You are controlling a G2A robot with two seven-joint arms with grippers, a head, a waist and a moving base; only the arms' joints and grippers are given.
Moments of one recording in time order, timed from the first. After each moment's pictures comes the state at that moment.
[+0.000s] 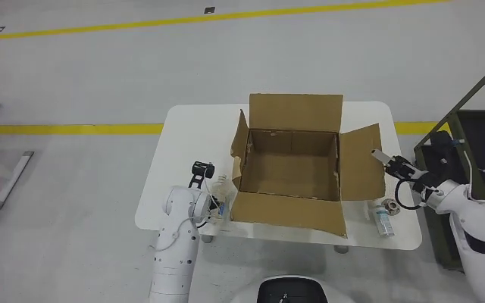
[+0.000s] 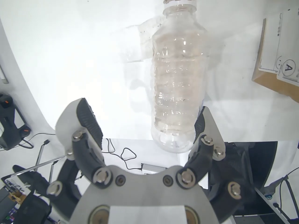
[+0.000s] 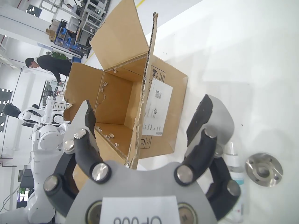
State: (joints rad) left arm 0.99 -1.47 -1.39 -1.39 1.62 -0.18 -1.30; right arm -1.42 -1.19 1.81 -1.74 -0.27 -0.09 0.75
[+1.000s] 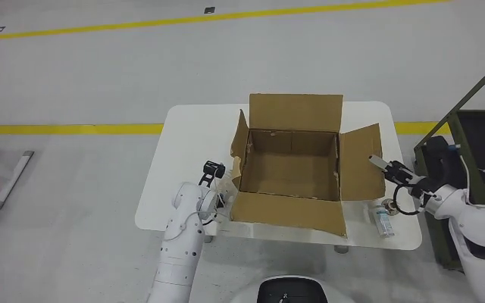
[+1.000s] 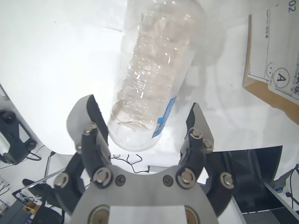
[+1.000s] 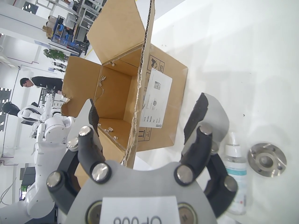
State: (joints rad) left arm 0.92 -1.46 -1.31 -1.27 1.58 -0.23 -1.23; right arm -1.45 -1.16 1.79 -1.76 -0.25 -0.07 0.74
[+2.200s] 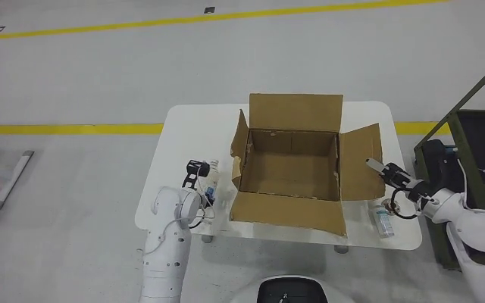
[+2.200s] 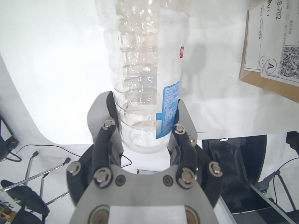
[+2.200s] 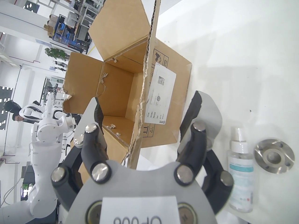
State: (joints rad) left arm 1.02 -1.42 -1.45 -1.51 1.48 -0.20 -1.31; right arm -1.49 -1.14 1.76 -1.80 -0.23 -0.06 0.70
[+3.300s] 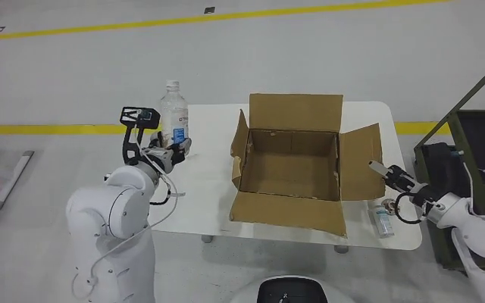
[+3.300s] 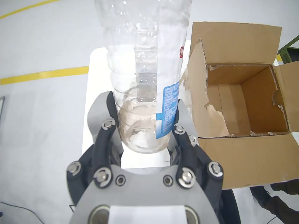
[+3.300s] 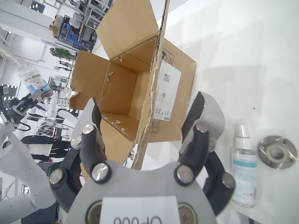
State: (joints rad) left arm 0.96 -1.37 -1.57 -2.07 1.26 -0.10 -1.32; right arm -1.55 -1.12 1.78 -1.84 -0.18 -0.08 0.68
